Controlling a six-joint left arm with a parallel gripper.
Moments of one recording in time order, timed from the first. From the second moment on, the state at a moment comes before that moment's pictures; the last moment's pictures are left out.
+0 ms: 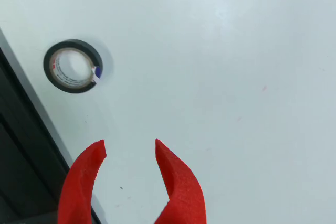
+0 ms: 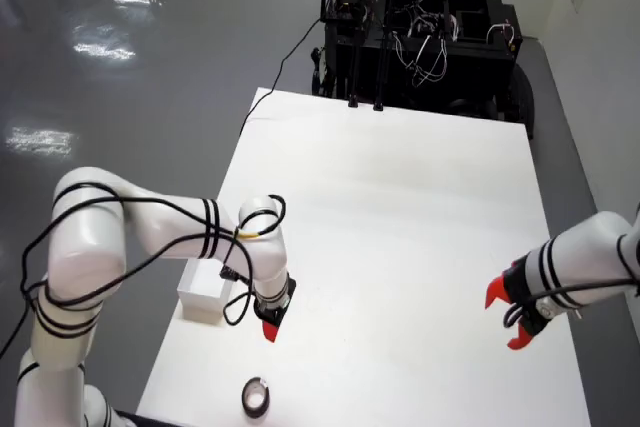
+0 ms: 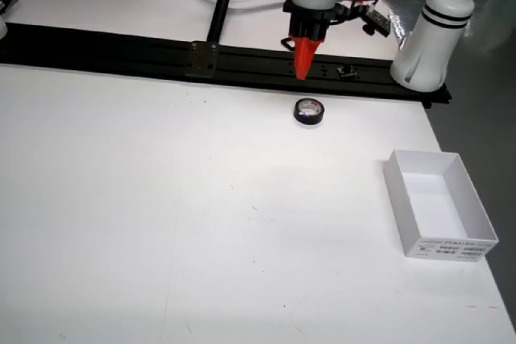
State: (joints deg) arm -58.2 31.0 87.1 9.2 57.7 -49.2
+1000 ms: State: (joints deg) arm -63.4 47.8 88.9 9.2 55.3 -60.3
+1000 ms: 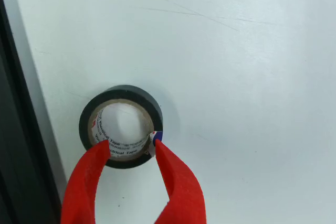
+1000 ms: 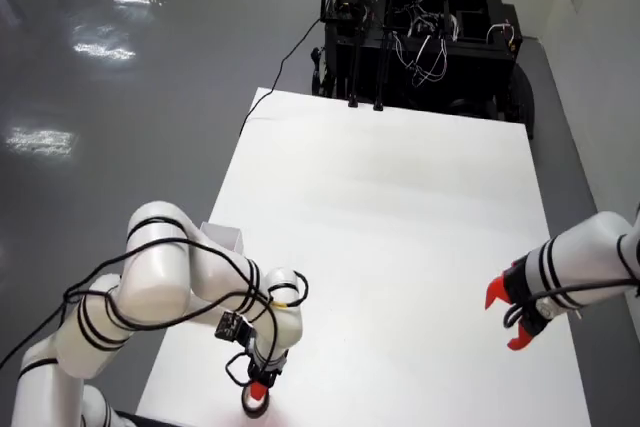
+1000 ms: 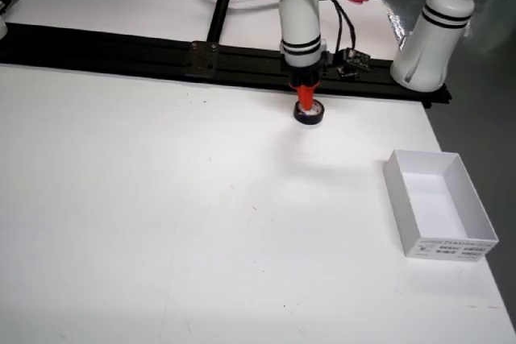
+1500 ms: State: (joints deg) arm -63.2 50.3 89.0 10.3 51.5 -61.1
